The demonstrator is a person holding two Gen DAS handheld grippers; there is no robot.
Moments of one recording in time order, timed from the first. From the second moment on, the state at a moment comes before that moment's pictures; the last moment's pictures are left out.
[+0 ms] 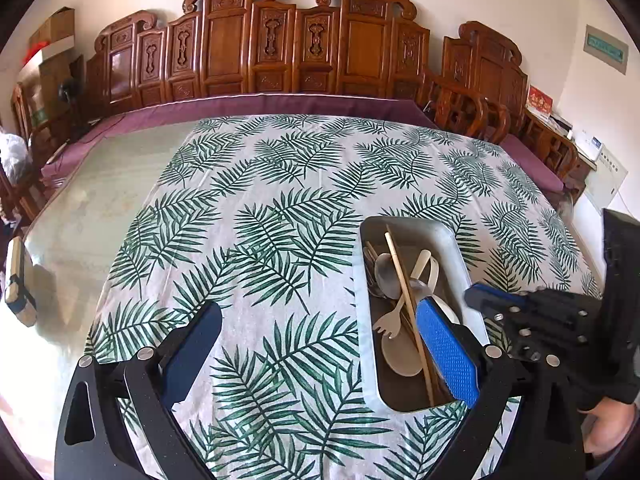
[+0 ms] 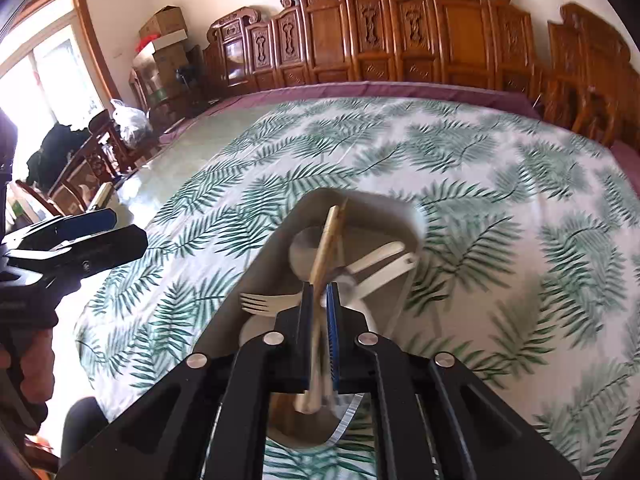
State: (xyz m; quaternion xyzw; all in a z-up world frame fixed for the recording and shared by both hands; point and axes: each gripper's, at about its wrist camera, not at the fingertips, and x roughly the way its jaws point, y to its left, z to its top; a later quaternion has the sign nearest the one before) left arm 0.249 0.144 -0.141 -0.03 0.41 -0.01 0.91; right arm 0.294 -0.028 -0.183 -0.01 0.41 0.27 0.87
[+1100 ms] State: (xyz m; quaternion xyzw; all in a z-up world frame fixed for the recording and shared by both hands) left arm 0.183 0.058 -0.124 -0.02 0.40 -0.02 0.91; right arm 0.208 -0.146 -0.135 0.01 0.36 0.16 0.92
